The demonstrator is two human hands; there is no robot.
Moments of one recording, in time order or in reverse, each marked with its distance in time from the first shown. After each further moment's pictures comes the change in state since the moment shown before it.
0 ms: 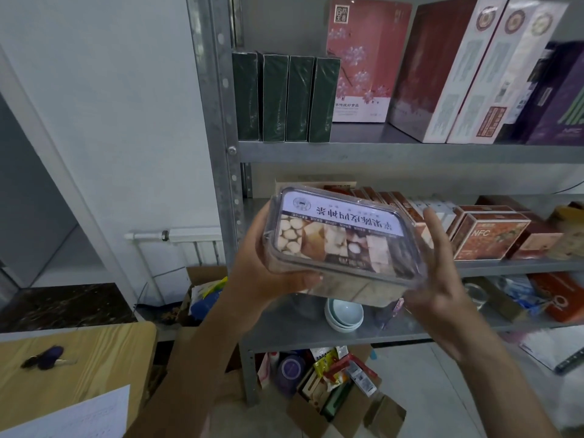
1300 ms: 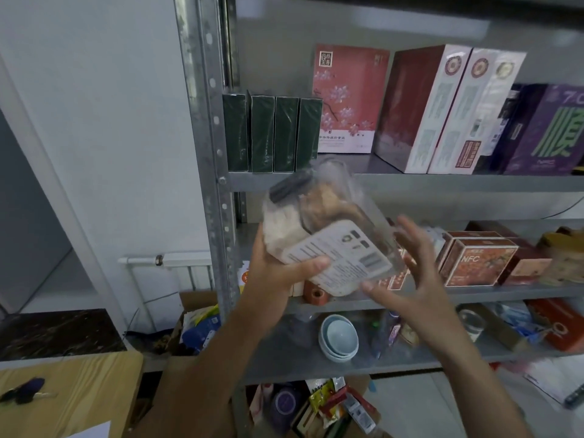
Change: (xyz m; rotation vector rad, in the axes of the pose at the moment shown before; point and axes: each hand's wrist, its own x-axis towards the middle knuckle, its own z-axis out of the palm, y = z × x) left_hand 0.035 0.006 0.038 -0.171 -0.003 0.121; right_hand 0.019 -0.013 -0.005 -0.578 0.220 -0.126
